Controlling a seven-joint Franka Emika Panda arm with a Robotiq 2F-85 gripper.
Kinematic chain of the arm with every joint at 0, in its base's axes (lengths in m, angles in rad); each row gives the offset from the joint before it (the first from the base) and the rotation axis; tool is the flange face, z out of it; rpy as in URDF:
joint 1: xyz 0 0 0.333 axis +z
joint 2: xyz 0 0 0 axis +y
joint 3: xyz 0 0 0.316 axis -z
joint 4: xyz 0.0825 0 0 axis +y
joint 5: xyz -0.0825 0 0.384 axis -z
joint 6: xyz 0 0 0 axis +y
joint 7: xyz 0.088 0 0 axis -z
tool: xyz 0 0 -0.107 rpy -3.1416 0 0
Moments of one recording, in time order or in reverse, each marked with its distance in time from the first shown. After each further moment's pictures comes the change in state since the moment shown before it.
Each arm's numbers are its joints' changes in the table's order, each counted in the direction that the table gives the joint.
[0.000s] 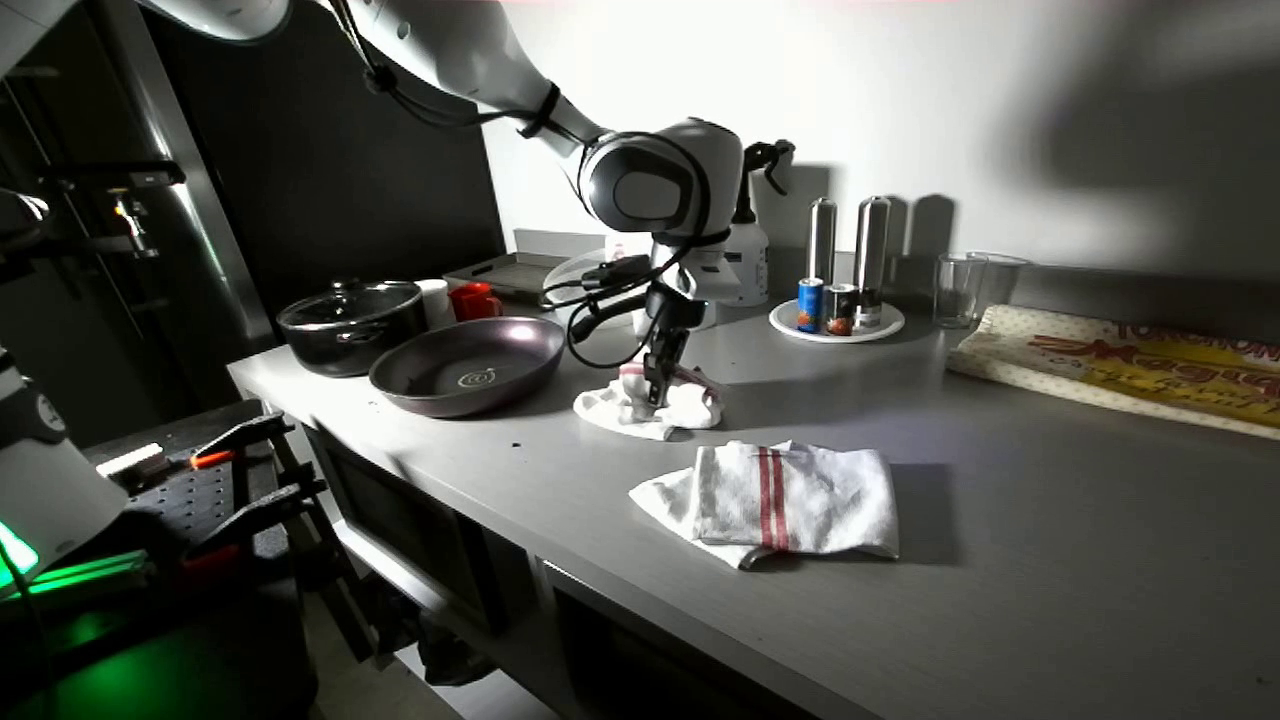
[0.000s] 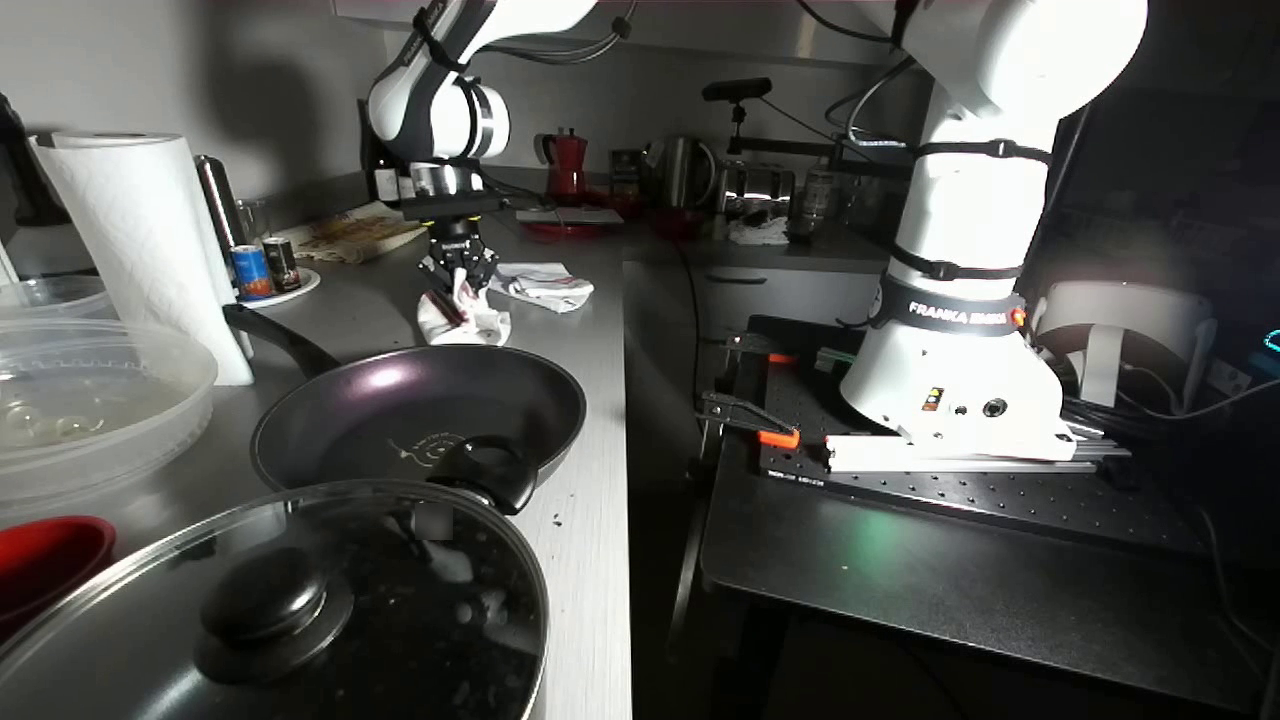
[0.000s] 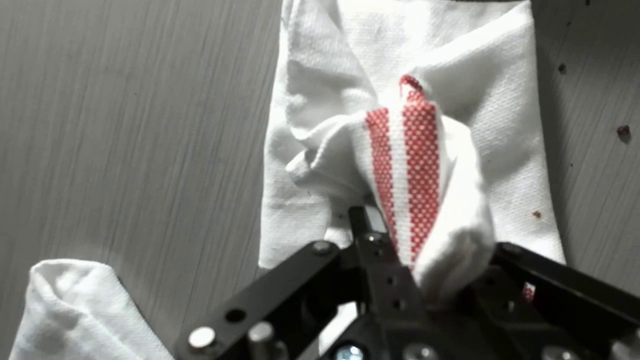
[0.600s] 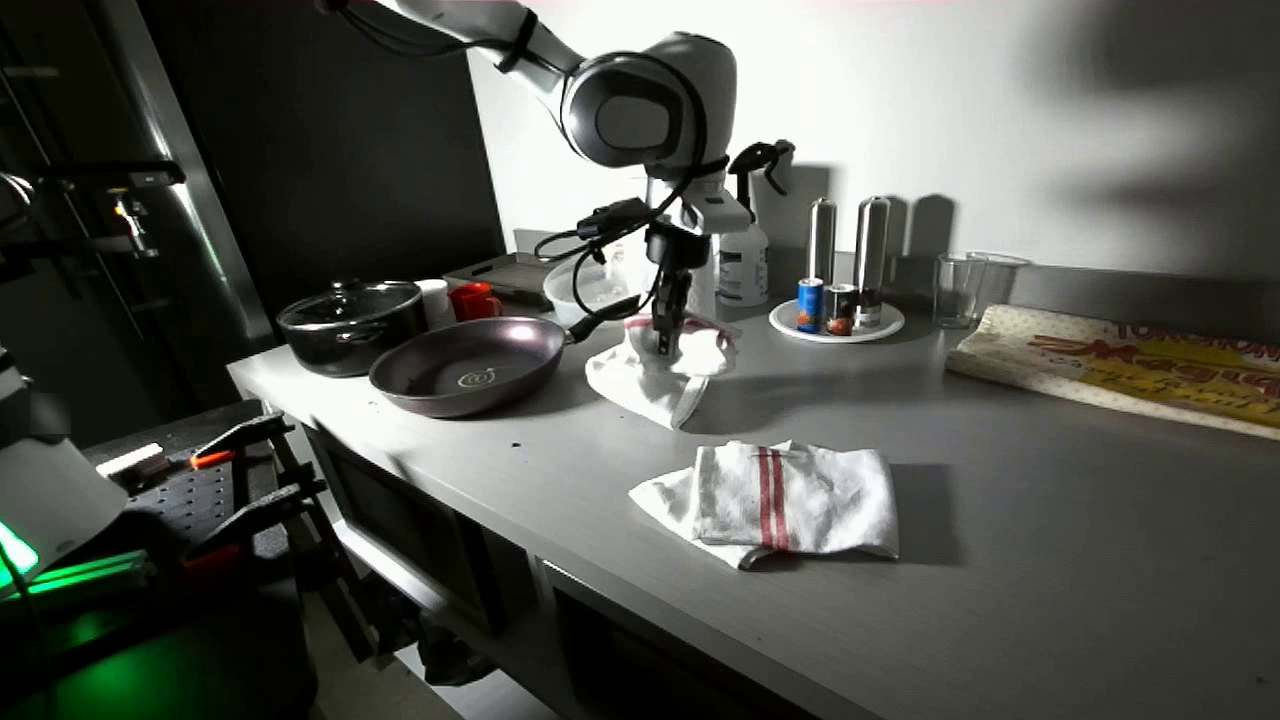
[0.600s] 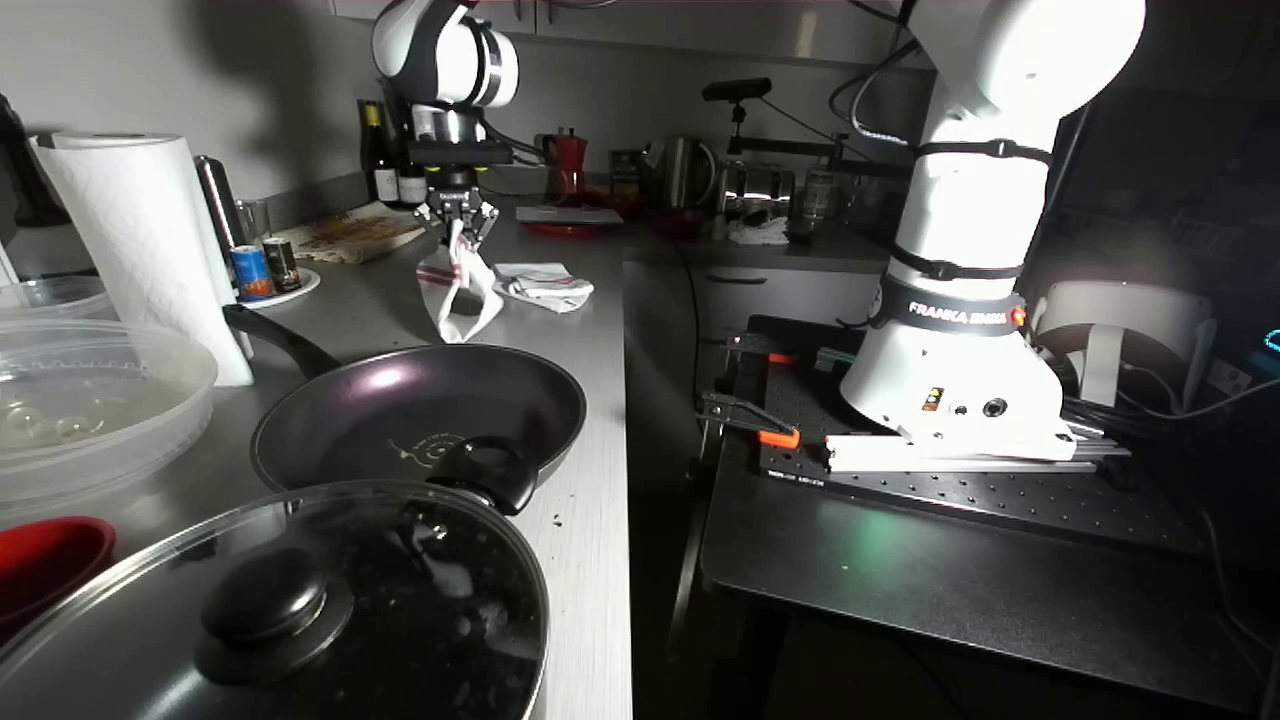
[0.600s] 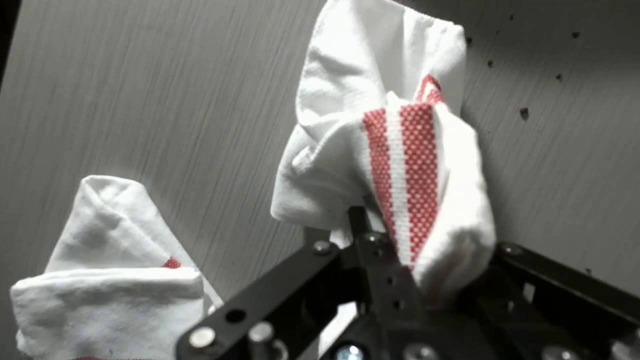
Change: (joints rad) arm -0.010 -0.176 0.003 0.113 -0.004 -0.038 -0.129
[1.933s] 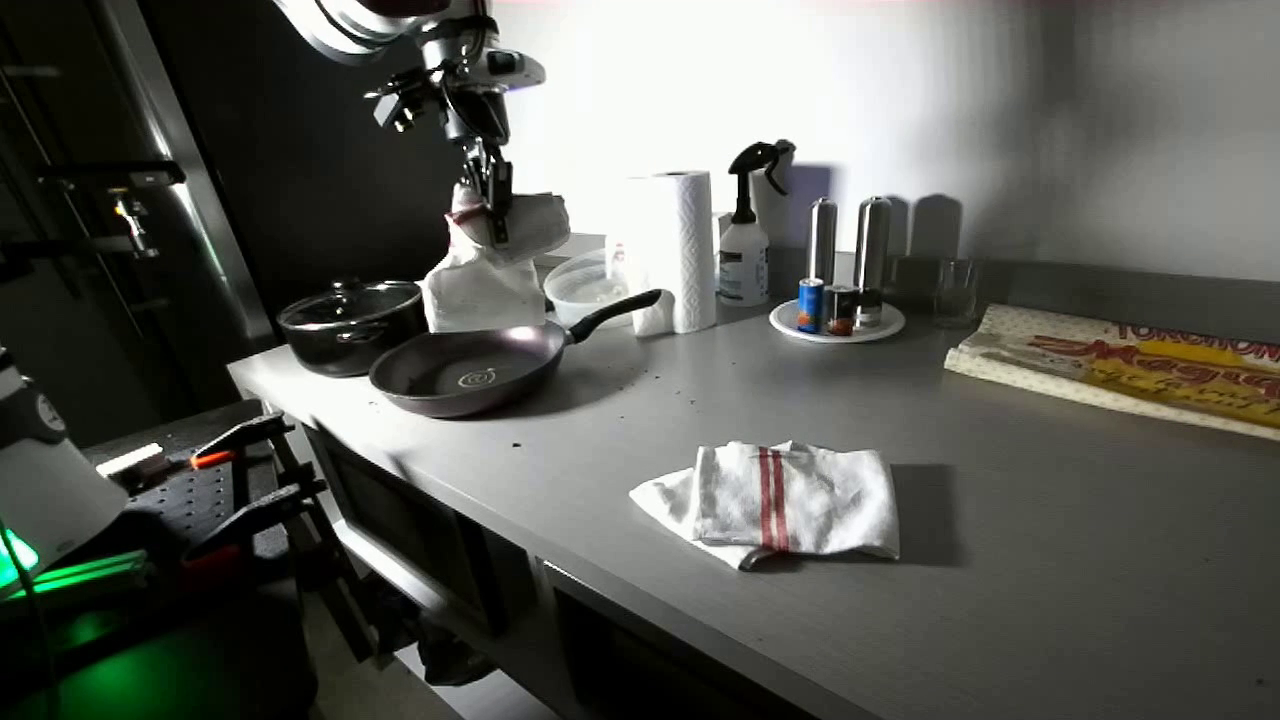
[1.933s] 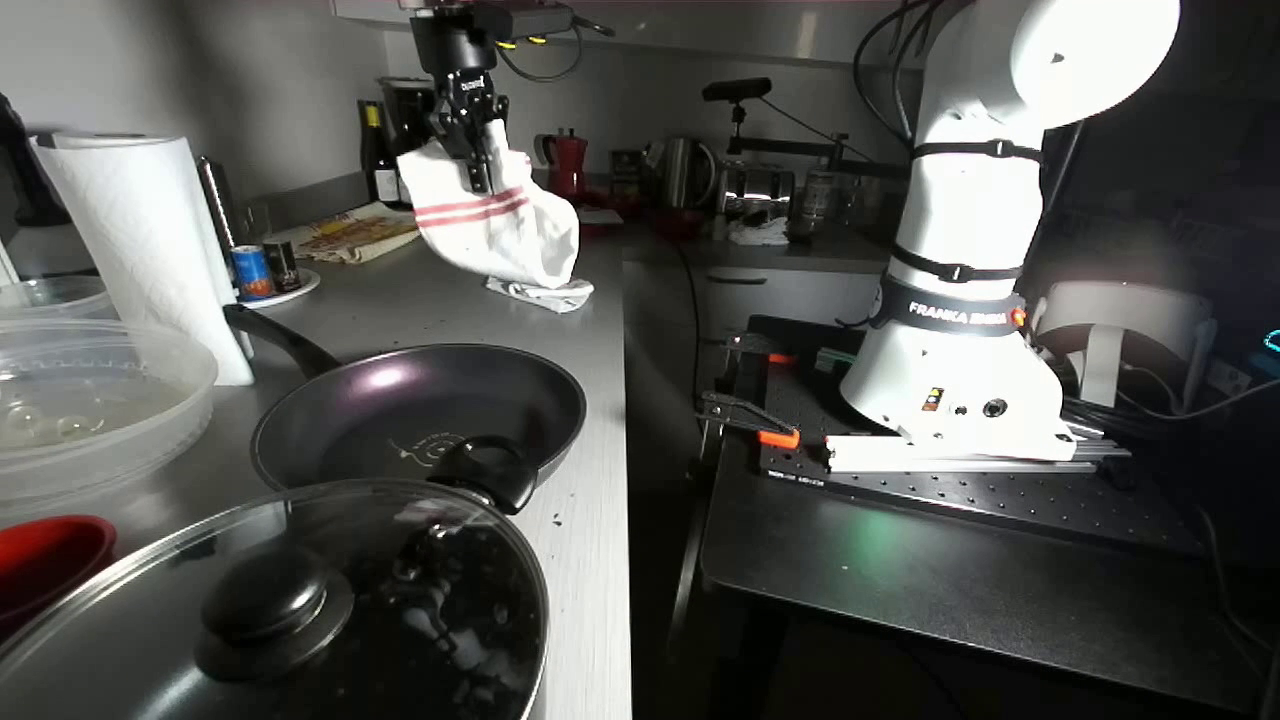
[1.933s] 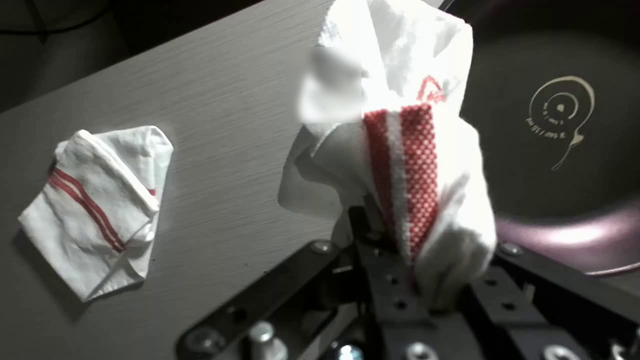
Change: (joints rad) arm 0.208 -0.707 -0.148 0.689 0.444 -0.050 -0.265
